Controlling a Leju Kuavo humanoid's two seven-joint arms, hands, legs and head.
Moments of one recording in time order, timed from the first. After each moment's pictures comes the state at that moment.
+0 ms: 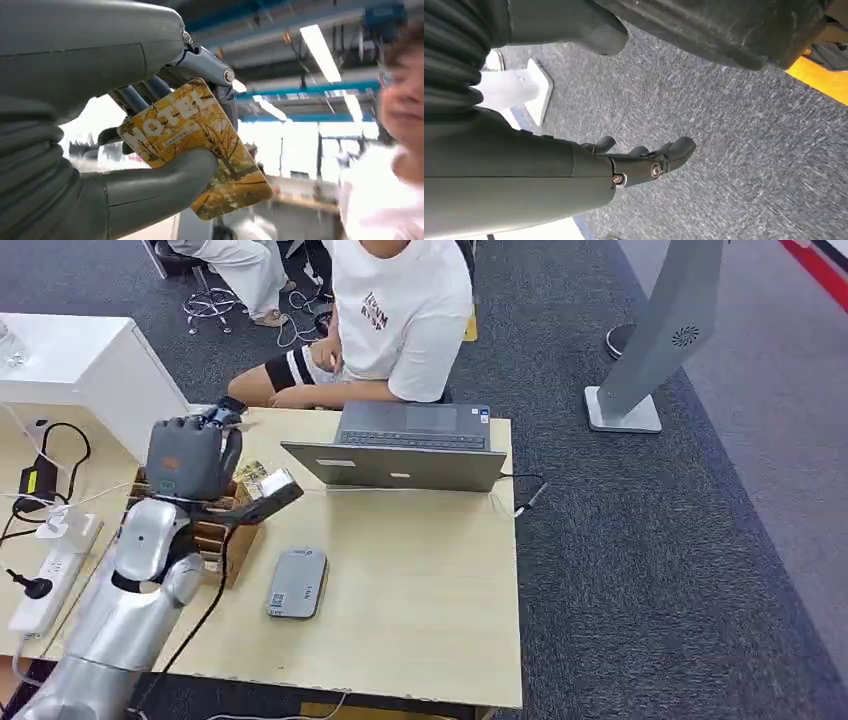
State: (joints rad) left arm -0.37 0.26 -0.28 -1.36 -1.21 0.29 0.05; right arm -0.01 0.18 -0.67 -0.18 1.42 -0.11 -0.01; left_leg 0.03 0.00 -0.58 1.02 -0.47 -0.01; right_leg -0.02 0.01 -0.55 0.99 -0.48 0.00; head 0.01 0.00
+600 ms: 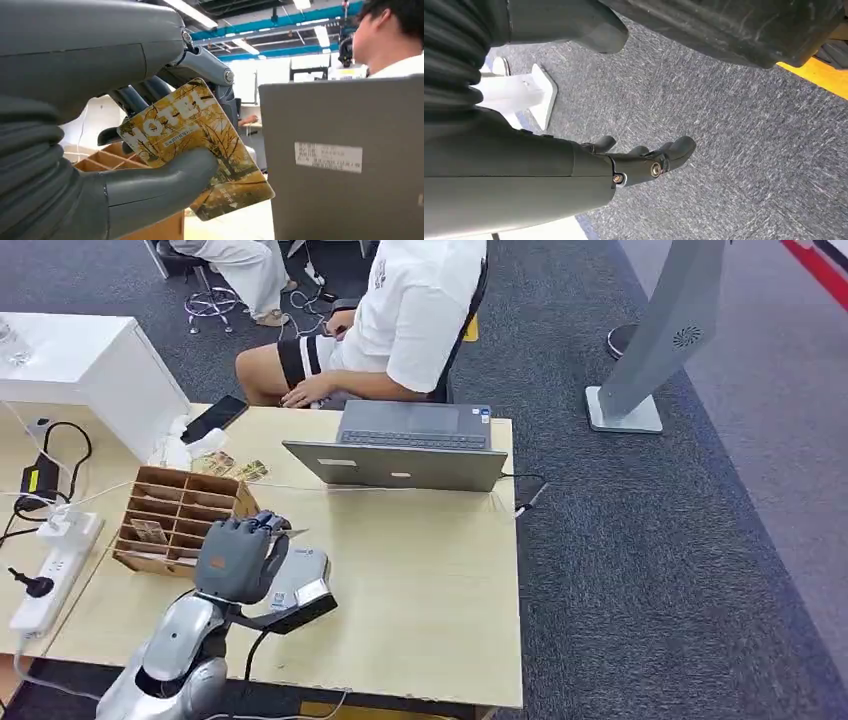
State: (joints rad) left arm -0.07 0.25 -0.35 -1.53 -1.19 0.23 0.10; right arm -0.01 0.19 -0.67 -0.19 1.41 -0.12 0.01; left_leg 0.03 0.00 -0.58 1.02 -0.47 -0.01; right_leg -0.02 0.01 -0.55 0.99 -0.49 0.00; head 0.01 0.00
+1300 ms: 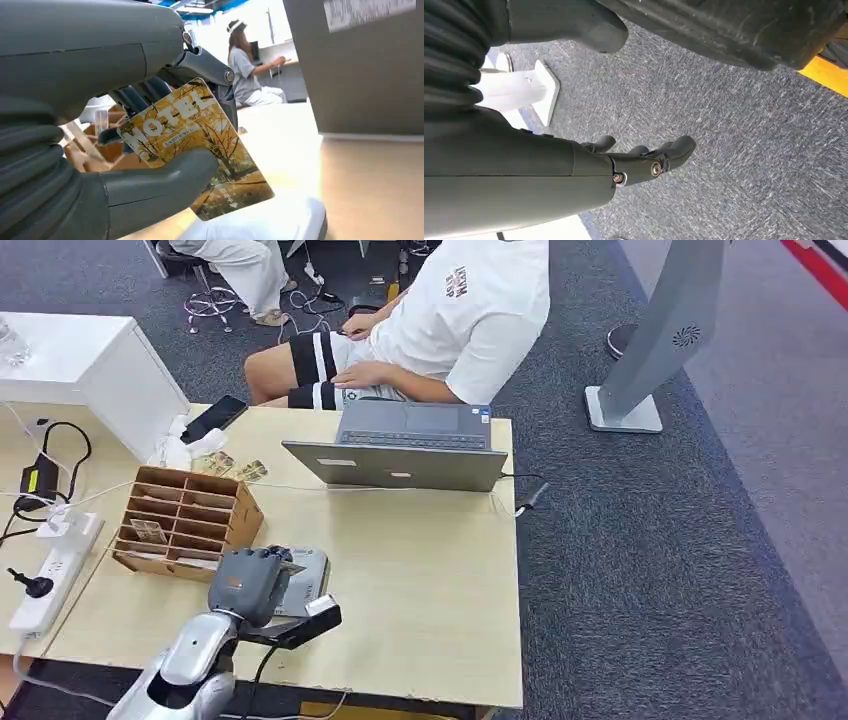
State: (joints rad) left arm -0.05 0.23 -0.37 -1.41 -1.25 0.06 0.18; right arm -0.01 0.19 -0.67 -0.19 1.43 -0.11 0.02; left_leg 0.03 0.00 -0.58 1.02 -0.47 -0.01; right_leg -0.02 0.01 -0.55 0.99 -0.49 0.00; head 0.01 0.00
